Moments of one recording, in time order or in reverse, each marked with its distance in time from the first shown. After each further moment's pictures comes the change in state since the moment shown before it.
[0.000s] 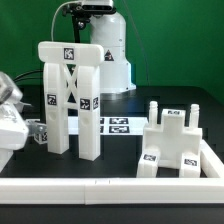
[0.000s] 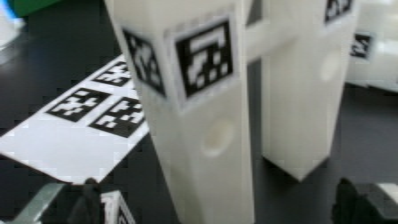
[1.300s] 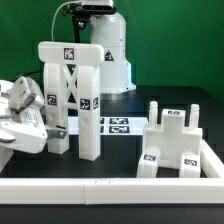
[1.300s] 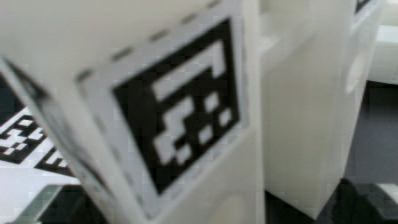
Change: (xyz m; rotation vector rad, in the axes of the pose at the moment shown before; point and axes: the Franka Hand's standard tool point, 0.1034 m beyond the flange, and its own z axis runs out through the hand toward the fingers) arm -0.007 -0.004 0.046 0.067 0.002 0.056
